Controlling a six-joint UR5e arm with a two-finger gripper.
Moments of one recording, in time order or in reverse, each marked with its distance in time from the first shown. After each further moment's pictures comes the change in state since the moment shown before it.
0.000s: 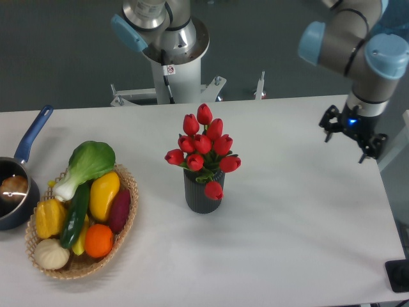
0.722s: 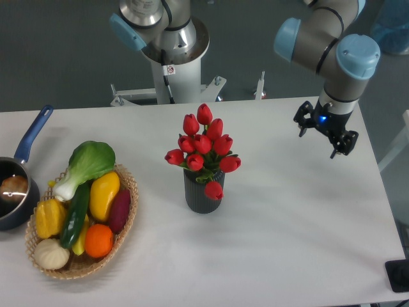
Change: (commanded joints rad) arm 0.023 0.122 -0.121 0.008 -0.055 -0.032
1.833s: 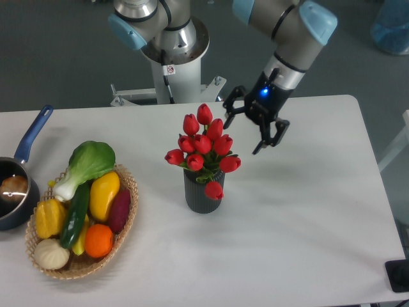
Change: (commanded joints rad) arm -0.049 0.120 -0.184 -0.187 -0.650 0.014
